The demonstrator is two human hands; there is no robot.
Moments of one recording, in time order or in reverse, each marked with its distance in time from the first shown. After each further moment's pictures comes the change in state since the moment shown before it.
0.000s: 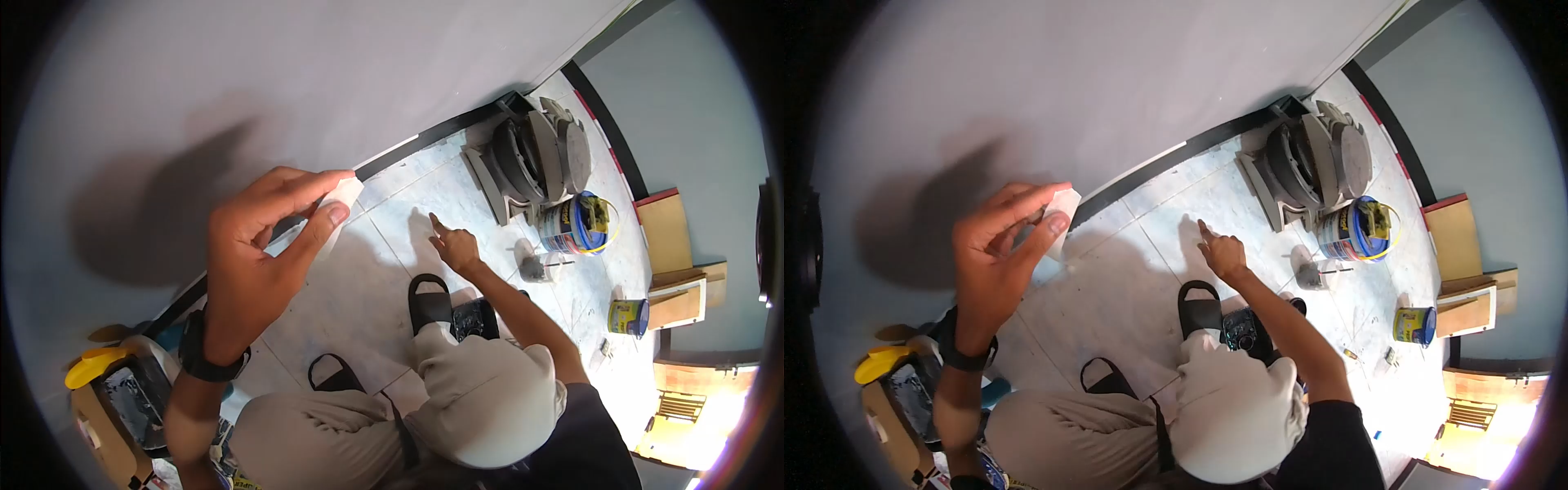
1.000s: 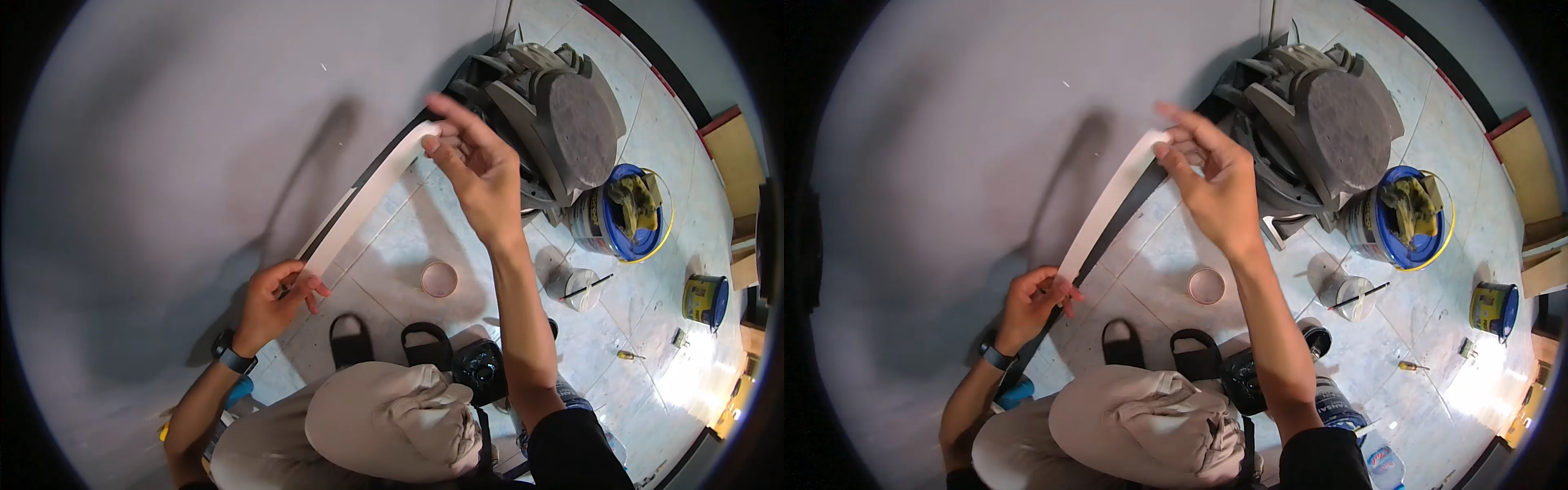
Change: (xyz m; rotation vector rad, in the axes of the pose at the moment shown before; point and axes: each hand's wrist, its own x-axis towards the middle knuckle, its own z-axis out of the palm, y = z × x) left_hand 0.111 -0.084 0.146 0.196 -0.489 -0.648; right_hand 0.064 0.100 -0.220 1.722 0.783 -0.204
